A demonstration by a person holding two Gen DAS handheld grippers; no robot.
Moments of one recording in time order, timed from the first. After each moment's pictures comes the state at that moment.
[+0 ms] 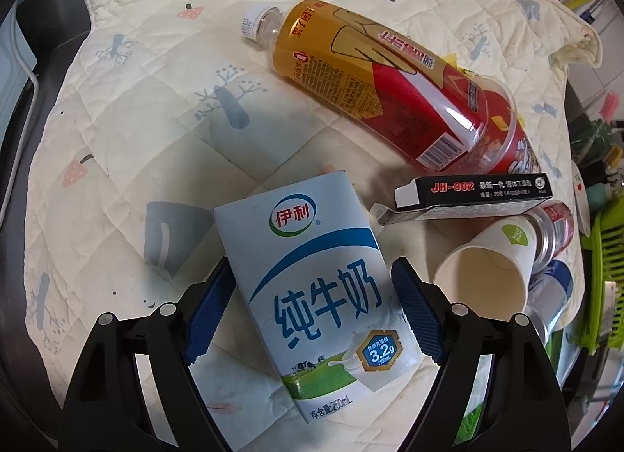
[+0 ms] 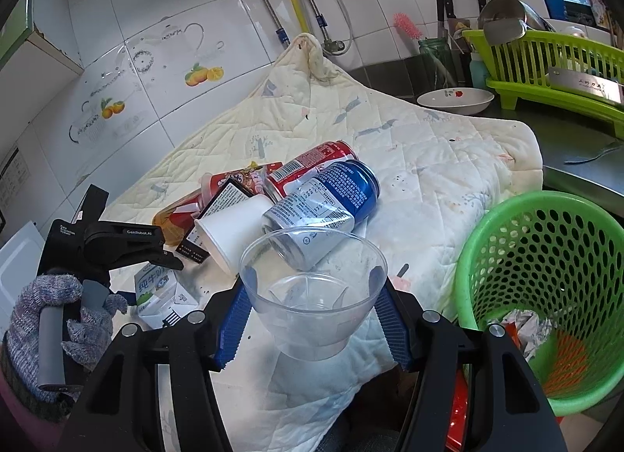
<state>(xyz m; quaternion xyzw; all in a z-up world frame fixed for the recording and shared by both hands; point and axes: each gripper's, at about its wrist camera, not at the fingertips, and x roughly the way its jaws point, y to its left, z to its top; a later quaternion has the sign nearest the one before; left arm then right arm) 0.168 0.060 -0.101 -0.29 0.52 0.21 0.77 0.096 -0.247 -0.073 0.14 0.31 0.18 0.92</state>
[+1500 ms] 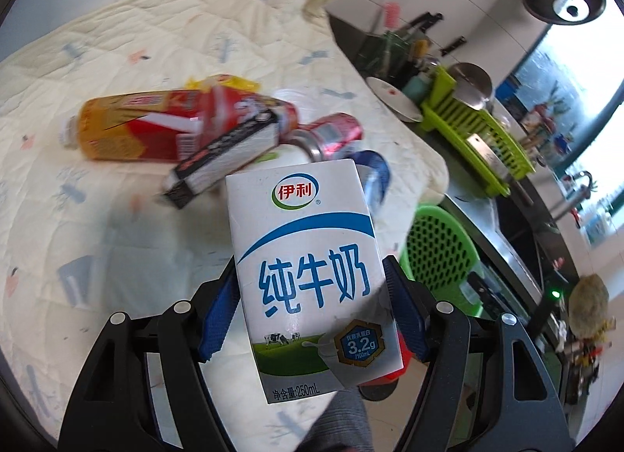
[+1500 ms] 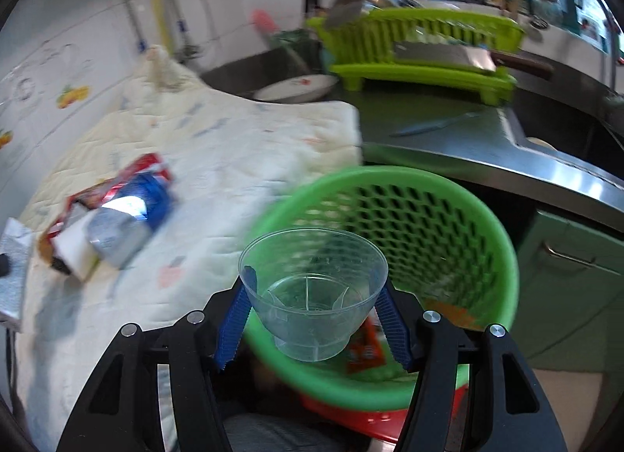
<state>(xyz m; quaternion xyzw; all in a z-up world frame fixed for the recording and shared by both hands) 0.123 -0.027 -0.032 -0.17 0.44 -0.14 0.87 0.092 -0.386 -0.103 0.13 0.36 -0.05 0.92</state>
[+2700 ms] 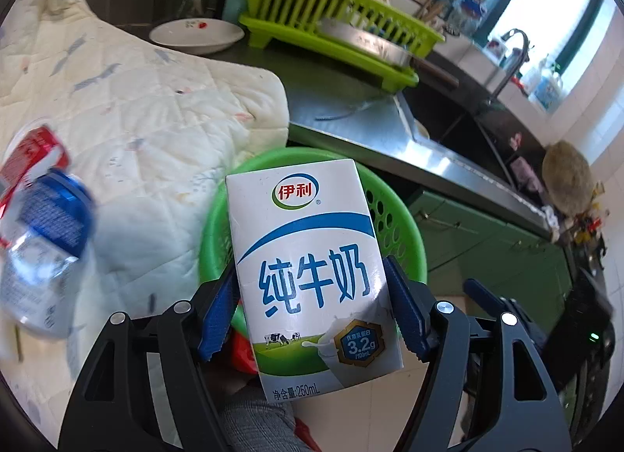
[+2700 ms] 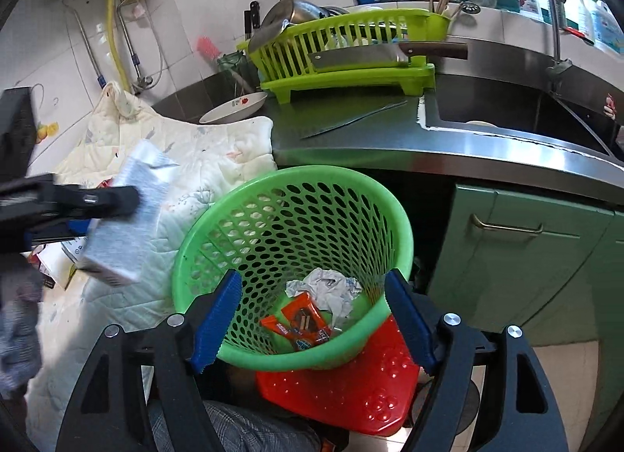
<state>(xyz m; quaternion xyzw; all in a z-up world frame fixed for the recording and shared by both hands) 0.185 -0.292 -0.067 0.00 0.47 -0.33 0.82 0.020 -0.441 -0.096 0.16 0.33 -0.10 0.92</state>
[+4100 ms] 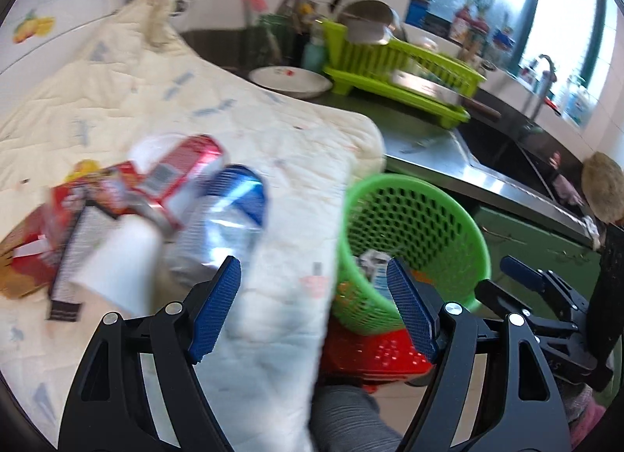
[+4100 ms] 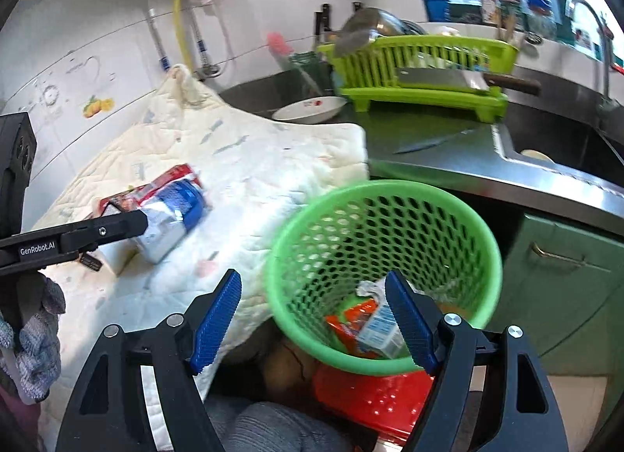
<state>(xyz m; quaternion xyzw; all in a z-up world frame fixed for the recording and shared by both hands) 0.151 -0.154 -0.029 0.01 0.39 -0.24 0.89 0.047 -0.352 -0.063 0.12 0.32 0.00 0.94</state>
